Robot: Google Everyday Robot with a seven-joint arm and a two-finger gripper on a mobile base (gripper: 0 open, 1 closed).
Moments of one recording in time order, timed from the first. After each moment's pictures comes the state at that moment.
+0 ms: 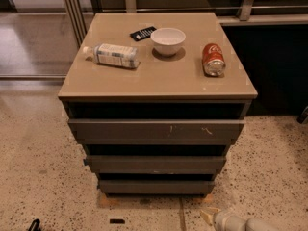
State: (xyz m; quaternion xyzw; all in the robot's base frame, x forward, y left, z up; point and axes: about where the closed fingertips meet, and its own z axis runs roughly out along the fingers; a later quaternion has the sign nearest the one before) arm 0.442 -0.227 0.257 -0.14 0.90 0.22 0.35
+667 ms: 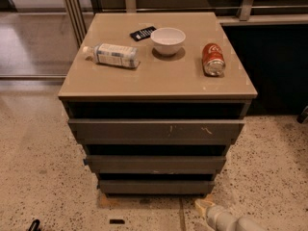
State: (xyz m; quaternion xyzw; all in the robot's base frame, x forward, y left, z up) arm 0.484 -0.212 0.235 -0.12 0.88 0.21 0.41
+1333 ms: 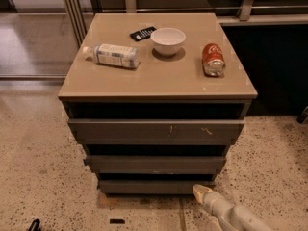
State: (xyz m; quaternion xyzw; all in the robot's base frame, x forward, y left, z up) arm 0.545 -0.214 0.248 -0.12 0.86 0.19 0.46
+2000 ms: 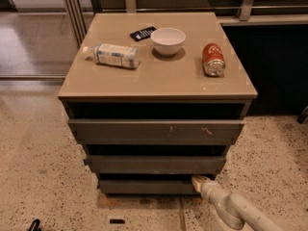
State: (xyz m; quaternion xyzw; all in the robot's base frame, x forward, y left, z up) arm 0.597 -0.219 0.256 -0.13 0.85 0.17 0.48
